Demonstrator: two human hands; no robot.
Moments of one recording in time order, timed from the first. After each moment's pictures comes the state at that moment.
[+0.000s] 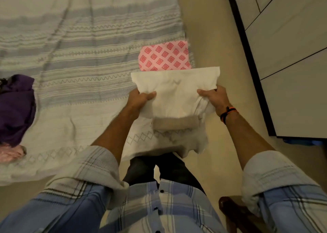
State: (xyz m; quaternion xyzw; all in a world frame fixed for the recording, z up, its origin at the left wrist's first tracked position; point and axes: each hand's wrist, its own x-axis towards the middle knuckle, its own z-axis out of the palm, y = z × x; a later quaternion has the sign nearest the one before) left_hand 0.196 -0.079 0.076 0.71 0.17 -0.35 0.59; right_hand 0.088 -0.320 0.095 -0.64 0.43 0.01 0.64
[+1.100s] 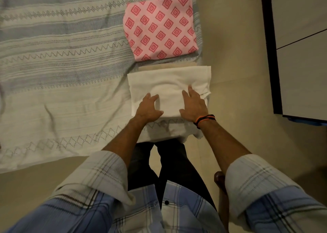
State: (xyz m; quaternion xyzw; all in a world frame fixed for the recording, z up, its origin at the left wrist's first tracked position) left_hand 0.152 -0.106 -0.056 0.85 -0.09 -0.47 0.20; right_hand 0.078 -0.279 -0.049 -0.90 0.18 0.36 0.17
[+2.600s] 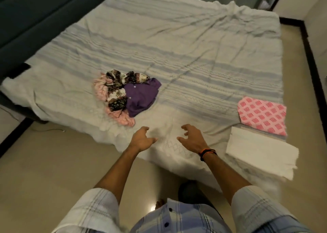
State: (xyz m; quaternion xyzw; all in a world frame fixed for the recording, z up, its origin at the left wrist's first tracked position) left_hand 0.063 0.367 0.126 0.87 0.20 -0.22 0.41; right_hand 0.086 0.146 0.118 -0.91 -0.02 0.21 0.35
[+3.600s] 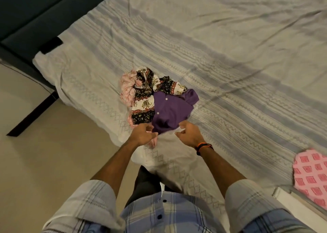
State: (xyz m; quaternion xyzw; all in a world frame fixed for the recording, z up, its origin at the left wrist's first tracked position) left_hand 0.247 0.511 0.088 0.82 0.32 -0.22 0.42; right_hand 0.328 0.312 0.071 -0.88 -0.10 0.33 0.34
